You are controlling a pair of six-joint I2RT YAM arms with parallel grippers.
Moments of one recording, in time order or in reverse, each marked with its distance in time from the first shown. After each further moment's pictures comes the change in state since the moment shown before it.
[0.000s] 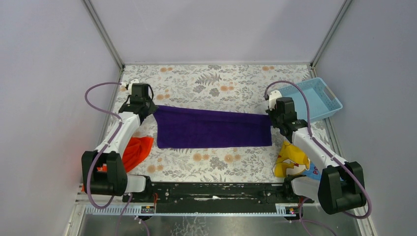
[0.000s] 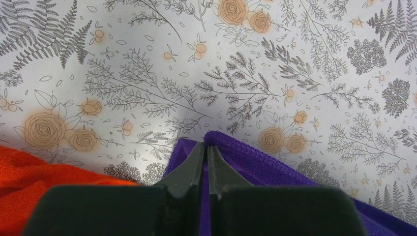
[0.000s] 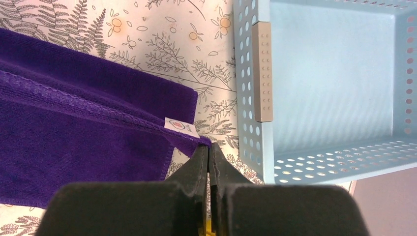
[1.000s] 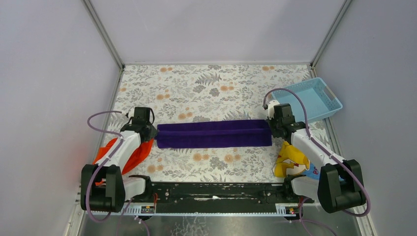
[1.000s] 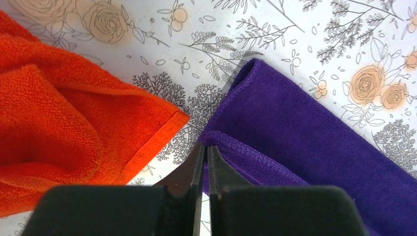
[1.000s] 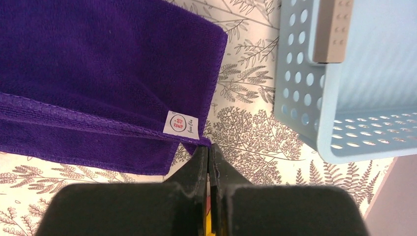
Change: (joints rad) left arm 0.000 -0.158 -0.329 -0.050 0.022 -0.151; right arm 0.002 0.004 -0.042 -0.145 -0.029 0.039
